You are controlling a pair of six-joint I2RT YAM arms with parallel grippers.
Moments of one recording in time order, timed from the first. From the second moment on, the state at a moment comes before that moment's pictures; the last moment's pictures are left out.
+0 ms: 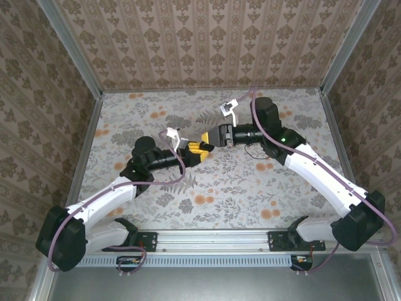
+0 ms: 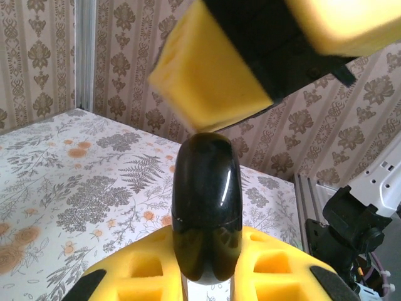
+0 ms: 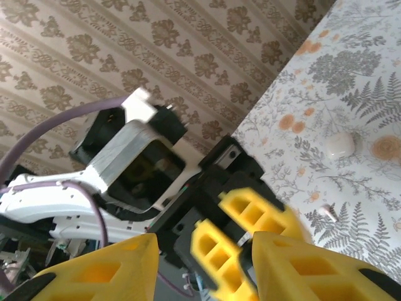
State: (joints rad) left arm -0.63 1.12 0.60 0.50 0.75 -0.23; right arm 0.55 1.29 1.22 -0.27 -0.79 0.59
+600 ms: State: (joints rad) left arm -0.61 1.37 0.81 0.17 0.56 -0.26; right arm 0.45 1.16 1.05 -0.56 -0.38 0.53
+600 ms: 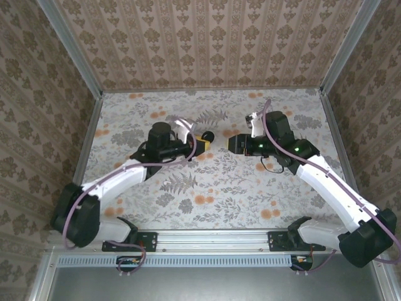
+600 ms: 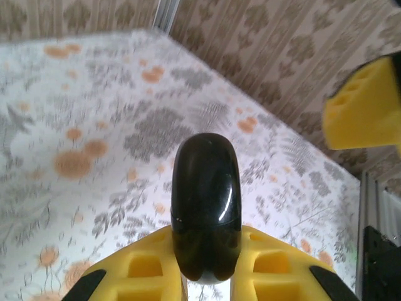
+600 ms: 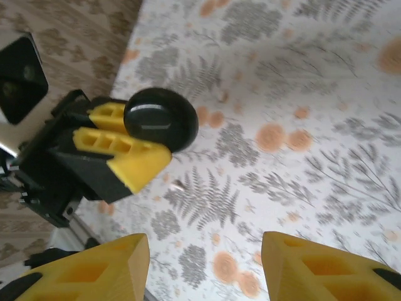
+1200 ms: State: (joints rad) left arm -0.64 2.02 1.18 0.02 0.56 -0.46; right arm 0.33 1.06 0.85 -0.58 -0.32 0.53
